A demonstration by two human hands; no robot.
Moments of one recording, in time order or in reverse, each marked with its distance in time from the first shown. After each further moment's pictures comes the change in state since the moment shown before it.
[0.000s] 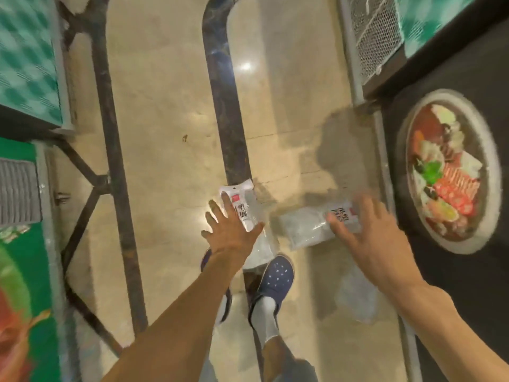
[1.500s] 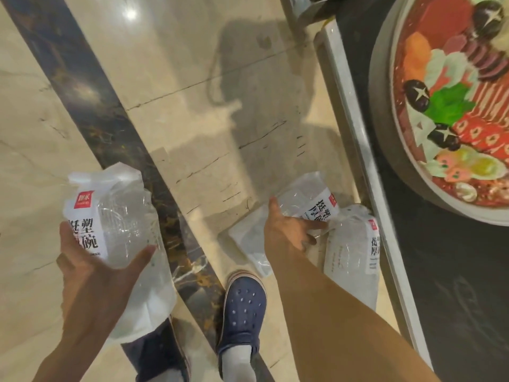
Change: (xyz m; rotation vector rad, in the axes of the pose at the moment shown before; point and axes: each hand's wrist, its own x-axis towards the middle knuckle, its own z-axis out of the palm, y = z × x) left_hand 0.164 -0.056 0.086 -0.438 0.095 0.128; right_hand 0.198 0.061 0.295 0.685 0.206 1.251
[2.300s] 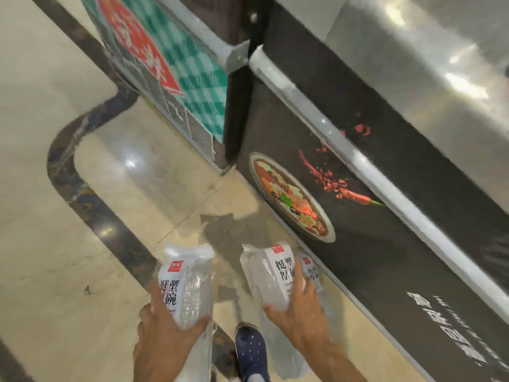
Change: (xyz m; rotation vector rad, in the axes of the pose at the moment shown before) left_hand -0.185 0.234 -0.145 0.251 -0.276 0.289; right_hand -0.161 0.032 -0.335 -0.353 -0.166 -0.585
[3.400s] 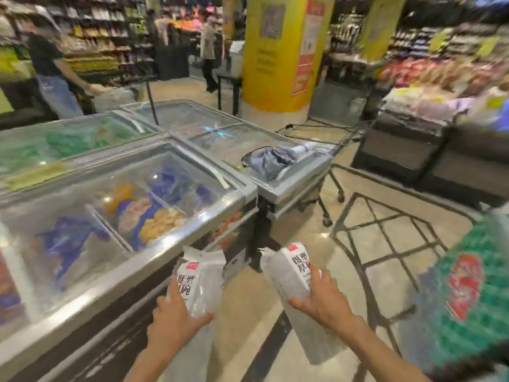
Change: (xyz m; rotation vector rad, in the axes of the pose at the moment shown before) left_hand -0.871 0.213 0.287 0.925 -0.702 1.449; right_hand -0.839 0.659 -0.119 0.775 0.708 1.095
